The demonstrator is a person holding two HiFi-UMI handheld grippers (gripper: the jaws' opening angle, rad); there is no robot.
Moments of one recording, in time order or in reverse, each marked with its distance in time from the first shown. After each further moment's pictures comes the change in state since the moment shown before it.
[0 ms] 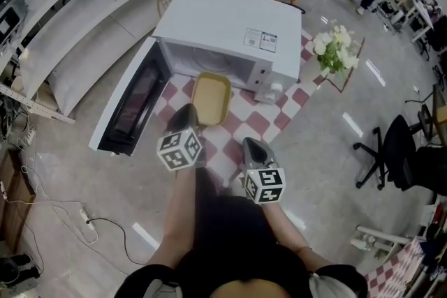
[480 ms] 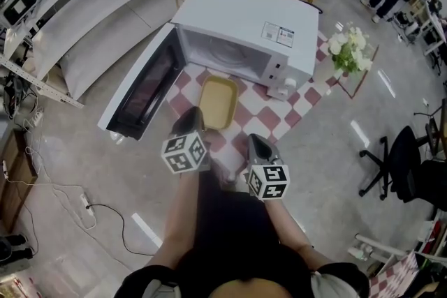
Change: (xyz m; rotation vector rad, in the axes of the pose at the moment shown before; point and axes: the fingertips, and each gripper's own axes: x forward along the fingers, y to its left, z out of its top) left arm -0.042 0.016 -0.021 -0.014 0.000 0.046; right arm 0.001 0.015 -0.013 -0.004 0.011 0.055
